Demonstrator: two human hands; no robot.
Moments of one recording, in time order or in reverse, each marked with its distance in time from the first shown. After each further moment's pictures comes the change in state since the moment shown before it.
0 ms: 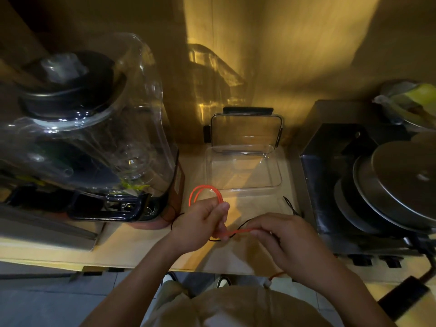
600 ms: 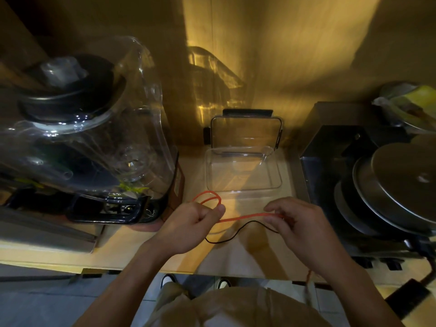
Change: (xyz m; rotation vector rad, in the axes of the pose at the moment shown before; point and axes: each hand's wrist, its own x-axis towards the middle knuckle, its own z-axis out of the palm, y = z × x) left_hand -0.005 -0.003 -0.022 0.351 0.051 0.149; right_hand 0.006 0.028 -0.008 -0.033 0.264 0.091
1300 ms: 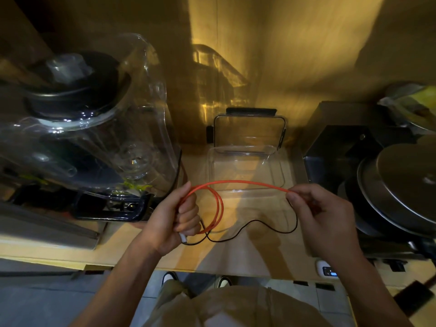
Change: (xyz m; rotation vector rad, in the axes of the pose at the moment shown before) left_hand -0.004 -0.015 -0.022 -1.402 -0.219 -0.241; right_hand 0.005 0.006 -0.008 0.178 0.328 0.044
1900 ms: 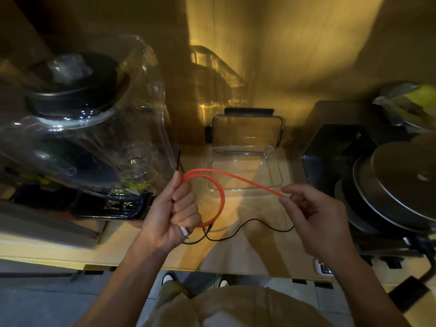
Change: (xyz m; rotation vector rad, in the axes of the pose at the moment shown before) left_hand 0.004 -0.002 0.004 -0.388 -0.280 0.049; right_hand -0.007 0.001 0.001 0.022 -0.049 0.003
